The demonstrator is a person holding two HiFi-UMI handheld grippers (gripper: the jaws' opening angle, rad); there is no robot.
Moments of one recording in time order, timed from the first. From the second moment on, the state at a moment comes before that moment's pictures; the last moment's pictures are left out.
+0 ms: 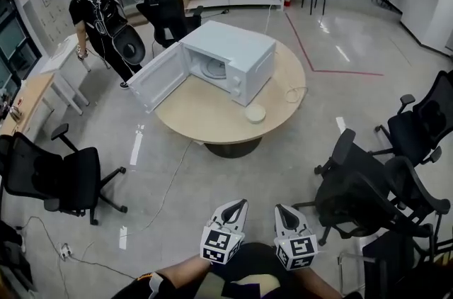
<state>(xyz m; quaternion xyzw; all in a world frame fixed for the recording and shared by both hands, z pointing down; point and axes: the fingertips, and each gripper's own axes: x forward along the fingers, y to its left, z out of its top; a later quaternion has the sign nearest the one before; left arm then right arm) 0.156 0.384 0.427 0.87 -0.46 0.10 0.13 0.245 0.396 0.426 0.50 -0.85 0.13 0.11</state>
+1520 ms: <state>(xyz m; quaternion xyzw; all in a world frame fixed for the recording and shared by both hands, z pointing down) 0.030 0.333 0.417 0.87 -0.47 0.05 0.14 0.113 0.347 0.414 0.50 -0.85 0.10 0.15</state>
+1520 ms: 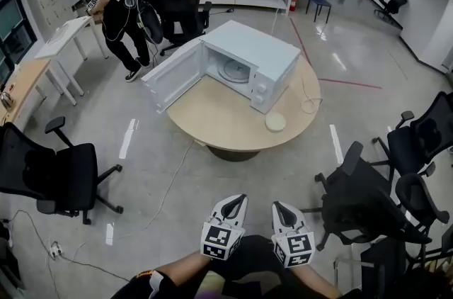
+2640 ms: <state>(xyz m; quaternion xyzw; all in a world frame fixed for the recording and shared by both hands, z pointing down) 0.020 0.228 0.422 0.82 -0.54 0.08 0.15 0.114 0.220 0.421 0.44 -0.88 0.12 0.14</state>
